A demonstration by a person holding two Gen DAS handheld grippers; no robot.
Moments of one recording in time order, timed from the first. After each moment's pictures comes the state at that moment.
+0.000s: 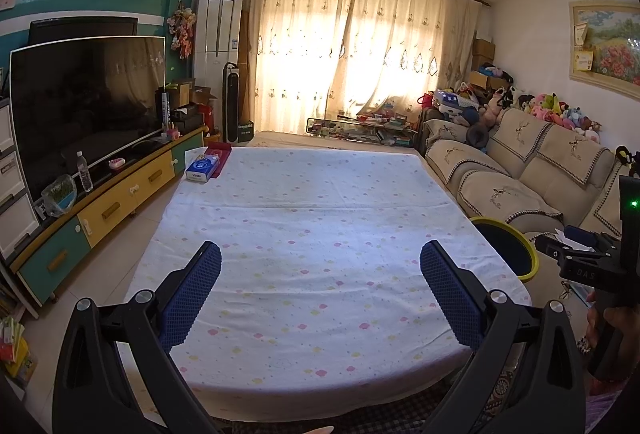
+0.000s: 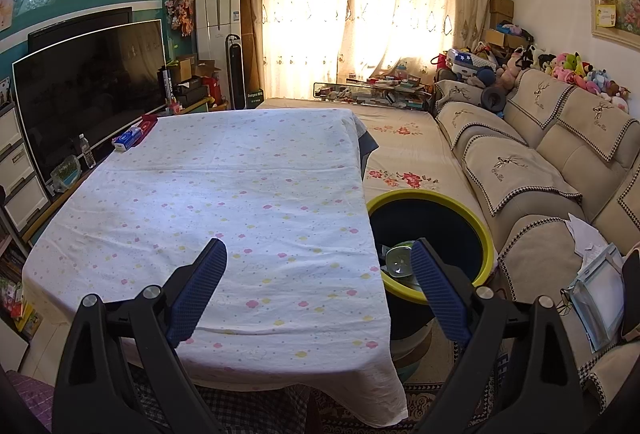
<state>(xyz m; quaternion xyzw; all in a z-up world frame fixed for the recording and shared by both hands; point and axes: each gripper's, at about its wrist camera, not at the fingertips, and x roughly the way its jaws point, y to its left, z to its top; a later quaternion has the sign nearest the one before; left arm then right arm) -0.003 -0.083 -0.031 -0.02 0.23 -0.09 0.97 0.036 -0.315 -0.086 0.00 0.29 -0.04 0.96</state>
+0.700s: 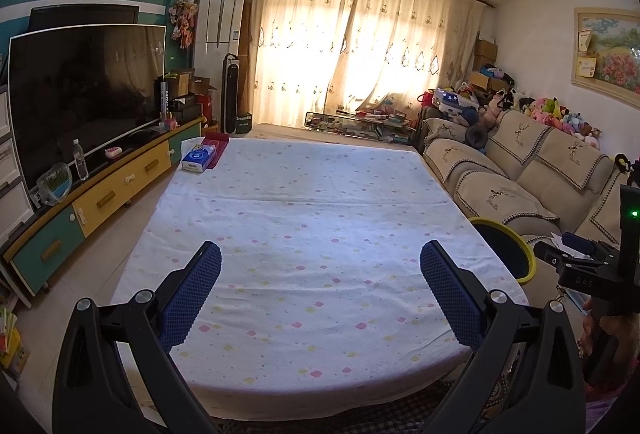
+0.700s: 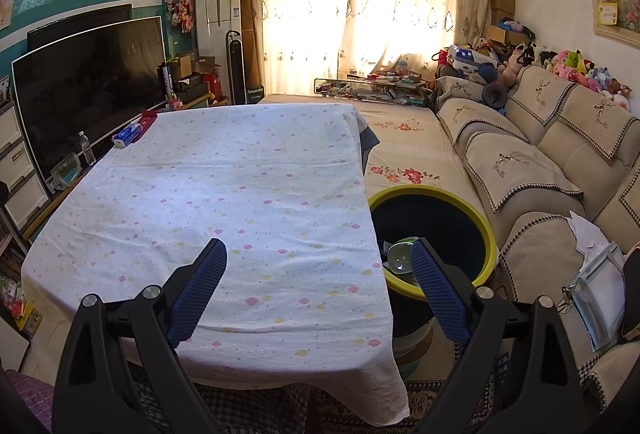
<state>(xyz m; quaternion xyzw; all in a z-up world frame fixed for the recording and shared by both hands) 0.011 -0.077 -0.039 -0.04 0.24 -0.09 0.97 0.036 -0.314 -0.093 0.01 0.30 -0.04 0.95</state>
